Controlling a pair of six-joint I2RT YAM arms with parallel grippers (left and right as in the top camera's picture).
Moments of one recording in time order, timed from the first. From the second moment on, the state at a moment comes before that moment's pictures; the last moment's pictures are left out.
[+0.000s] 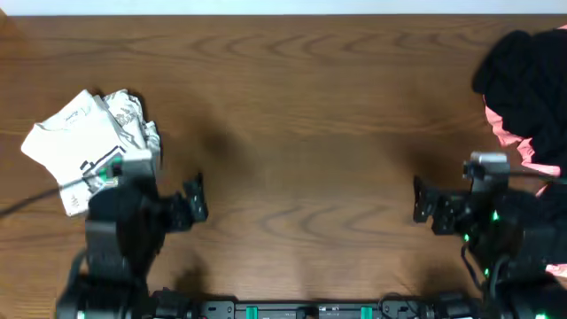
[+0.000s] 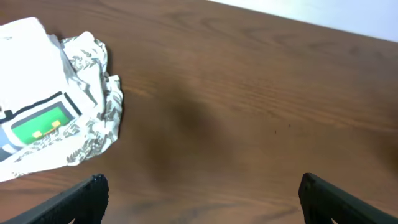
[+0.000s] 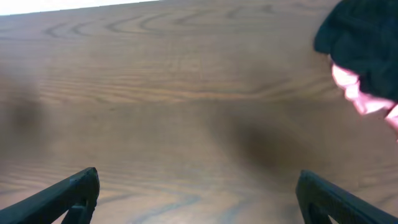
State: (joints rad) left arm -0.12 0.58 0.89 -0.92 -0.01 -0.26; right arm 0.13 0.57 0.83 -0.87 -0.01 0.21
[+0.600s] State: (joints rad) left arm -0.12 0.48 0.87 -1.05 -0.01 -0.25; right arm 0.13 0.55 0.80 -1.16 -0.03 0.28
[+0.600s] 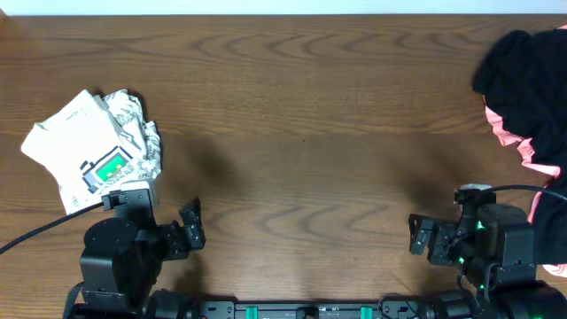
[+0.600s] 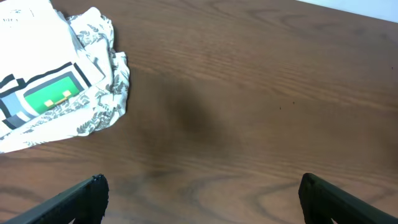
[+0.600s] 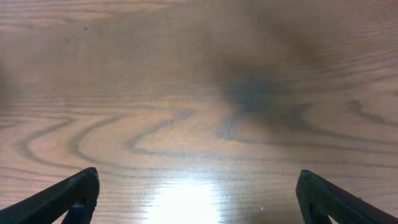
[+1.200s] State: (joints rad) left arm -0.12 0.48 0.87 -1.05 -0.01 -0.25; right arm 0.13 0.37 0.76 -1.15 0.00 0.27
